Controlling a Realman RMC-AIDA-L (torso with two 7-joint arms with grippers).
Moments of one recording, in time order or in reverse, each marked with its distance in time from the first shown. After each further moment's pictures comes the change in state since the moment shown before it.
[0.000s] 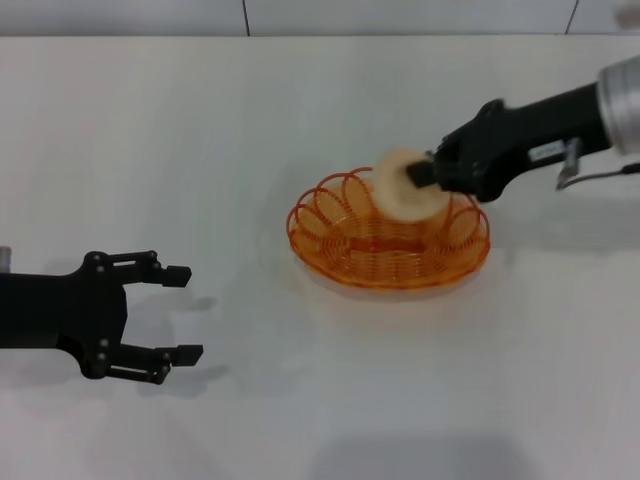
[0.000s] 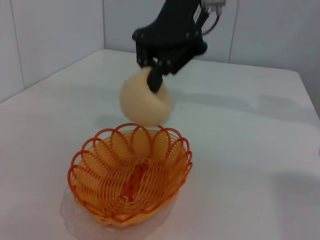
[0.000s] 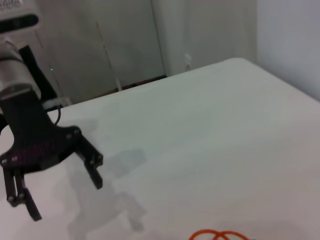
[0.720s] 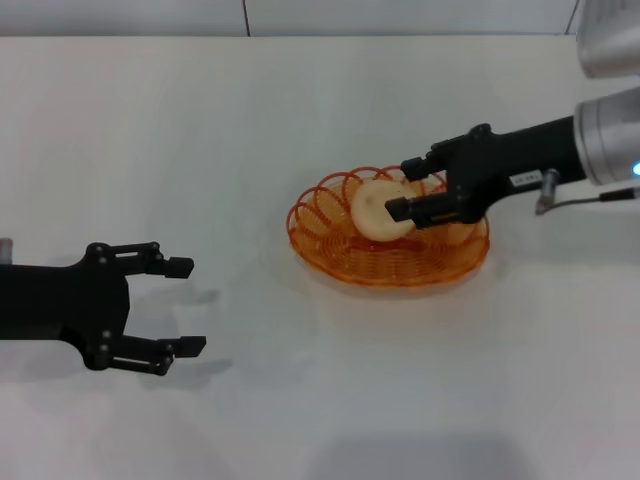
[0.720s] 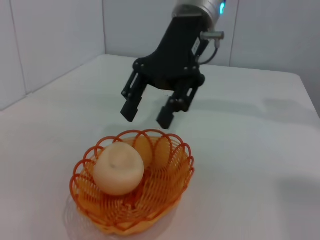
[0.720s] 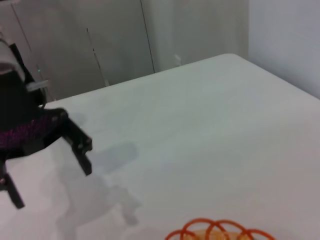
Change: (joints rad) left arm -0.011 0.001 -0.001 0.000 -0.008 -0.002 0.000; right arm -0.051 0.002 -0.114 0.054 0.073 0.146 -0.061
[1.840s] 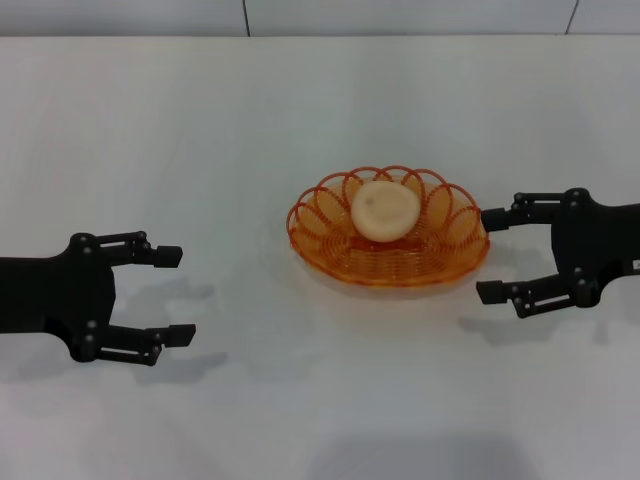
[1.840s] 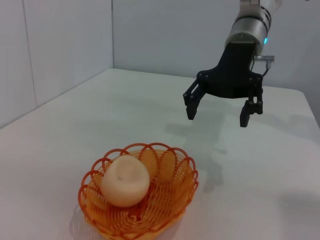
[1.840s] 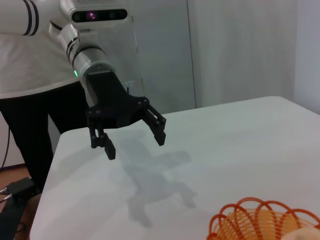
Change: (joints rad) left arm -0.003 0.011 -0.053 -0.006 -0.013 0.040 -0.013; right arm -0.137 -0.019 0.324 0.161 0.041 -0.350 -0.491
